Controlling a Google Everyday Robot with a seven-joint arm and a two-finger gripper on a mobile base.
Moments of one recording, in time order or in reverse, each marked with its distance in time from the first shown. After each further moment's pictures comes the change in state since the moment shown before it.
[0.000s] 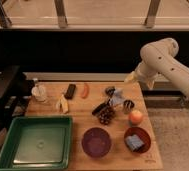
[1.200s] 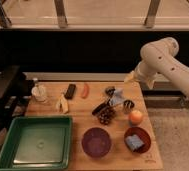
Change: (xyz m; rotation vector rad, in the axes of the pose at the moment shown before) arm 0.007 -0.006 -0.003 0.012 0.025 -0.054
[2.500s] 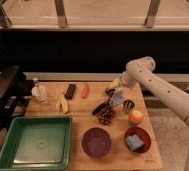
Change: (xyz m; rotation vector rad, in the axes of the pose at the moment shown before) arm 0.028 -0.066 0.141 0.158 0.052 -0.158
